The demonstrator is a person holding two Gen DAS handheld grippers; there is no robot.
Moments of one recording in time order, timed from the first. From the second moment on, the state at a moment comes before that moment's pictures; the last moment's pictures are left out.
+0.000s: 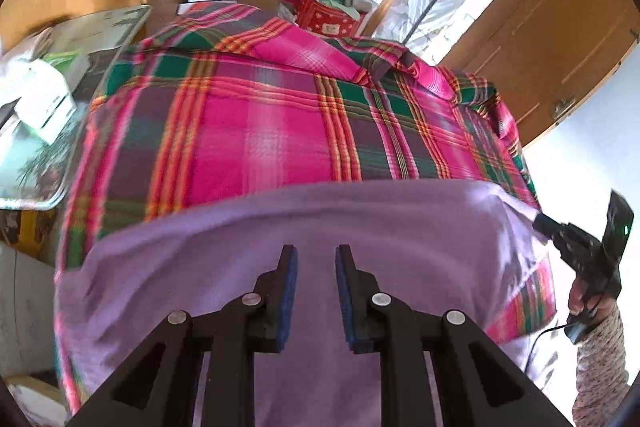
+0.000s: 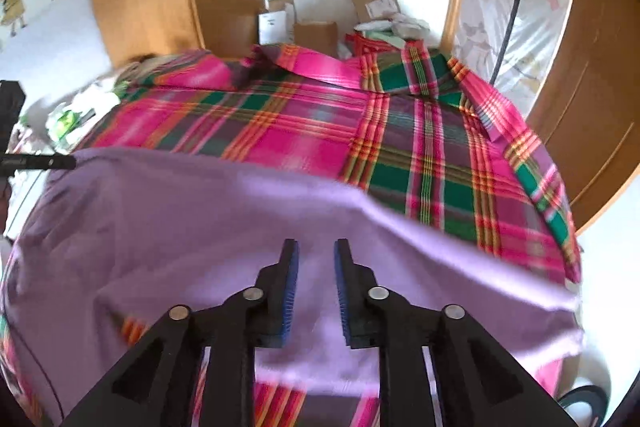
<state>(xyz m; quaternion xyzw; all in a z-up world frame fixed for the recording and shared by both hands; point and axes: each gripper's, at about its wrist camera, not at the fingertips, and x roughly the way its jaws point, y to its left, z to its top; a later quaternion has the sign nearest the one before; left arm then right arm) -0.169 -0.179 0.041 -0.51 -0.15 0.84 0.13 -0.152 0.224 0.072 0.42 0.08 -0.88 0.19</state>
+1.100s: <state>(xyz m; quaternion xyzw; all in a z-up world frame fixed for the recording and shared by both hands) -0.005 -0.230 -0.004 -0.54 -0.22 0.80 0.12 -0.091 0.076 0.005 0.48 0.06 -0.81 0.33</state>
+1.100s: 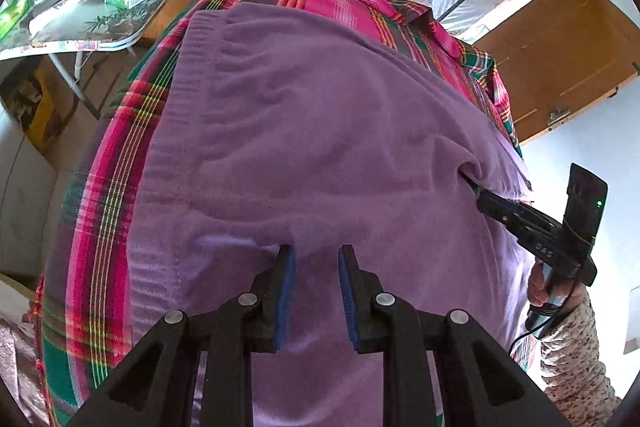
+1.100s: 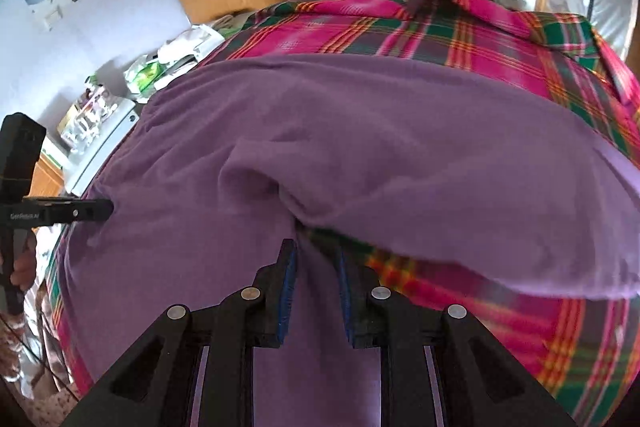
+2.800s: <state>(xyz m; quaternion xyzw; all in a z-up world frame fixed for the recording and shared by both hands) 0.064 -0.265 -0.002 -0.51 -0.29 0.81 0.07 0.046 0.224 0.009 0.45 -0.10 -0.86 0.23</state>
